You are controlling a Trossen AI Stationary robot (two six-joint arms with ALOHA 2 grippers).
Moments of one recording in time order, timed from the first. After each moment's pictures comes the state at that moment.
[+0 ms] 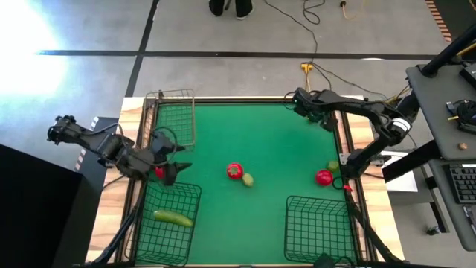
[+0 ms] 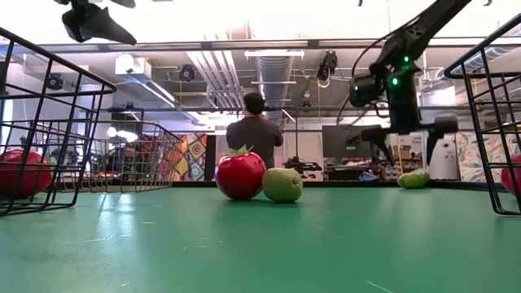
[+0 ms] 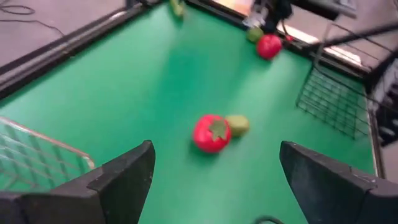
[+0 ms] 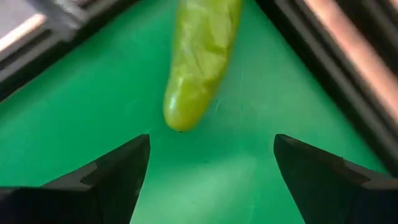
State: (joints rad) left arm -0.40 0.77 0.87 -0.74 -0.60 -0.70; right arm -0.78 1.56 0.95 -0.88 0.38 1.45
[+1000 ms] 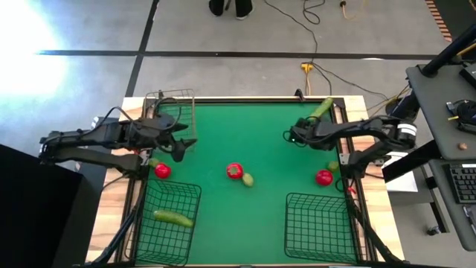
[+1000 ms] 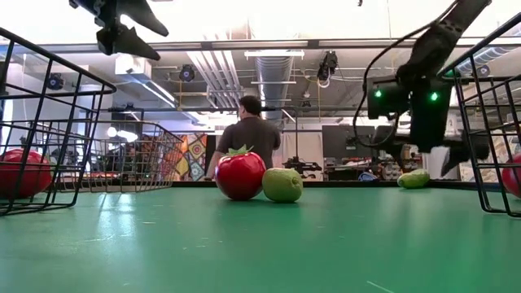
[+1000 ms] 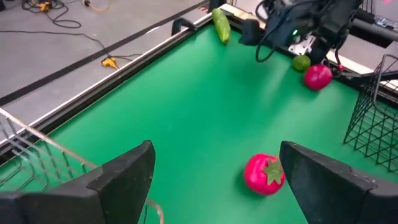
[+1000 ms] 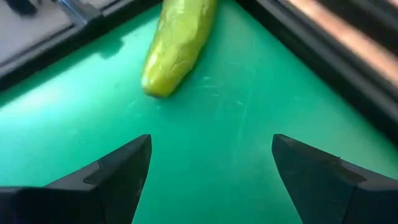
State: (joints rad) left arm 0.05 0.80 0.87 -0.61 -0.35 -0.43; right arm -0.40 1.47 0.62 -0.66 0.76 1.78
